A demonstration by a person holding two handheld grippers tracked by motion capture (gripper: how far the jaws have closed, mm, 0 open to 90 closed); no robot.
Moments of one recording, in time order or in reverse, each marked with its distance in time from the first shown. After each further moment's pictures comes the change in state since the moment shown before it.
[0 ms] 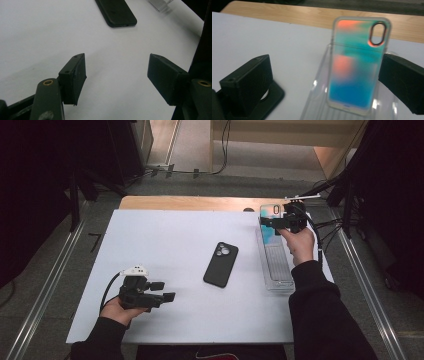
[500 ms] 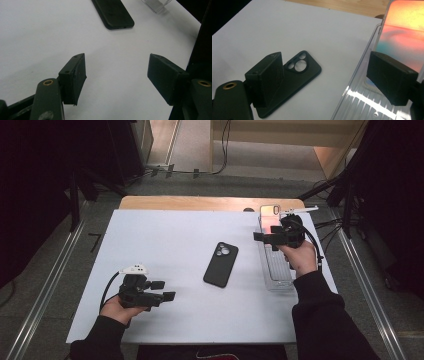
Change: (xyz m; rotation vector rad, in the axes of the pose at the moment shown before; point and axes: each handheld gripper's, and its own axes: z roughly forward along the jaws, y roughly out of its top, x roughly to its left) left arm 0.000 0.003 -0.001 -0.001 -0.015 0.003; right arm 0.031 -0.032 -0.024 0.028 0.173 -0.104
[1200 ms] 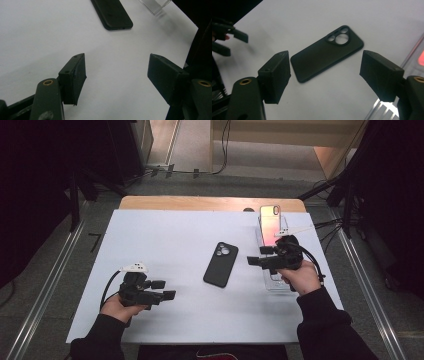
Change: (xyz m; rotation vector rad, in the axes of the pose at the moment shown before) left arm 0.003 0.003 0.001 0.001 -0.028 -0.028; right arm 0.041 -0.041 -0.018 0.074 0.182 -0.091
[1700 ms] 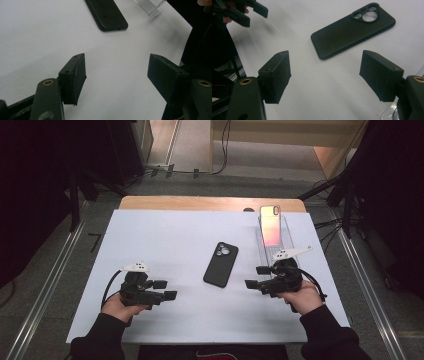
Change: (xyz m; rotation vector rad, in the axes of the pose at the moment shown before) left arm -0.002 0.002 0.001 0.007 -0.023 0.015; right arm 0.029 -0.043 -0.001 0.035 0.056 -0.062
